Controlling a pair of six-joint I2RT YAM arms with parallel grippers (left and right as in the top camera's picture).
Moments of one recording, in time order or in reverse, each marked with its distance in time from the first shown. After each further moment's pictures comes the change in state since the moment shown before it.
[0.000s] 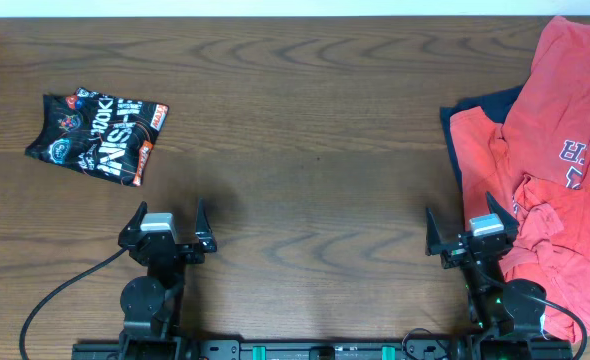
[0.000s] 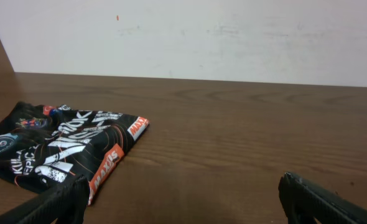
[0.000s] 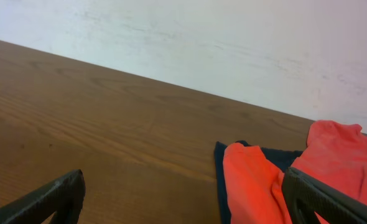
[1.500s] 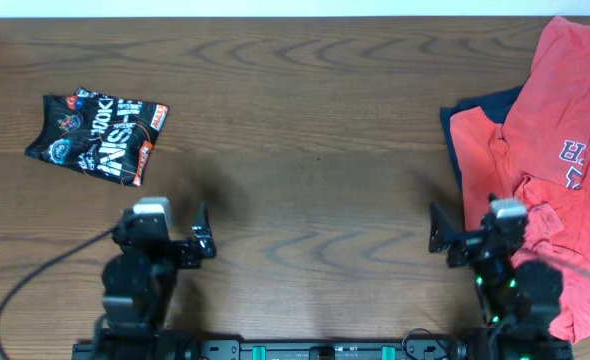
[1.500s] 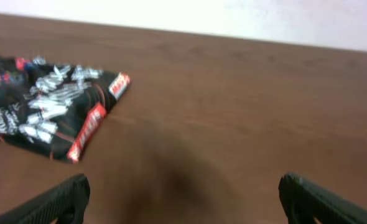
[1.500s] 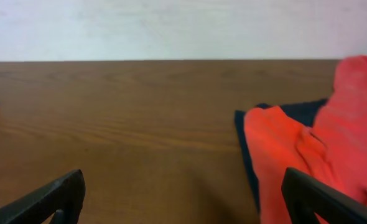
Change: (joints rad) left arm 0.000 0.274 0.378 -0.371 0.085 -0.080; right arm 0.000 0.230 0.264 -0.230 0.021 0.238
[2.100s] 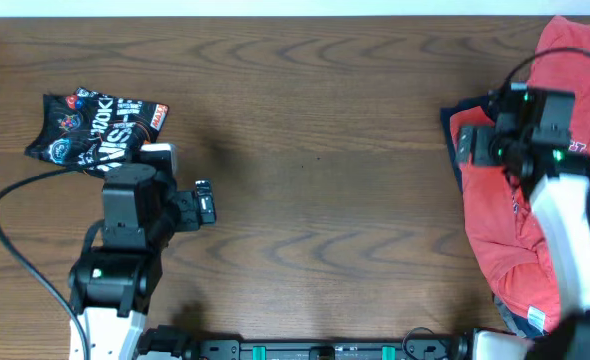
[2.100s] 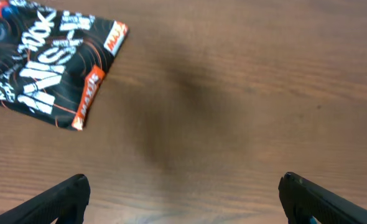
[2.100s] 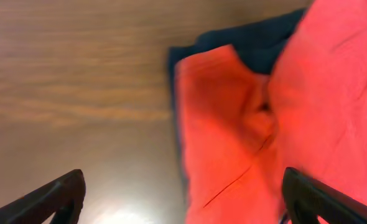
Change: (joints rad) left arm 0.000 0.571 0.414 -0.249 0.002 -0.003; right arm -0.122 1.217 0.797 -0.265 0.153 -0.136
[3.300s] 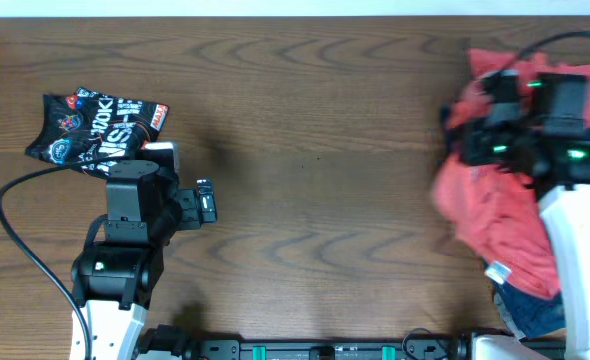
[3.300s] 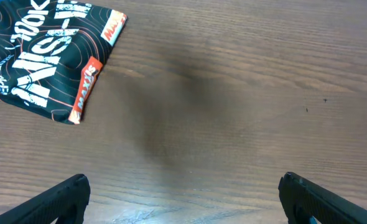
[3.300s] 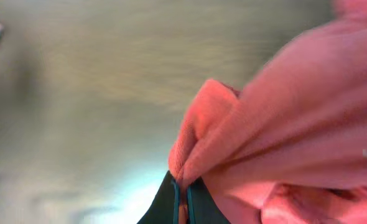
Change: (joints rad) left arm 0.000 0.026 0.000 -0.001 0.000 0.000; right arm 0.134 -0.106 0.179 -0.303 -0.311 0.018
